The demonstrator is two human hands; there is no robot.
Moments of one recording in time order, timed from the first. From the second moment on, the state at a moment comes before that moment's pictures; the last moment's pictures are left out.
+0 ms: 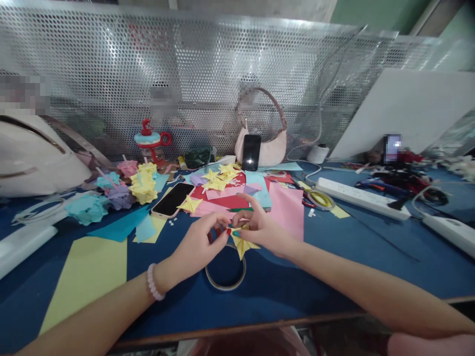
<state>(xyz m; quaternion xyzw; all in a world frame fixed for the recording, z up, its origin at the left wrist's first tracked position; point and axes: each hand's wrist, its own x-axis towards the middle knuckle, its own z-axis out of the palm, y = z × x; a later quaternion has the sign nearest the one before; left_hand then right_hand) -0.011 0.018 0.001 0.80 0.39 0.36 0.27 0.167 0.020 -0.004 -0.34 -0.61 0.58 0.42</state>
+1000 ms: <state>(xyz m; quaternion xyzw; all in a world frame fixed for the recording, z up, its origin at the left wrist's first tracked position) -0.013 0.020 -0.002 0.77 0.39 0.21 0.45 0.180 0.012 0.008 -0.35 -0.84 0.30 0.28</state>
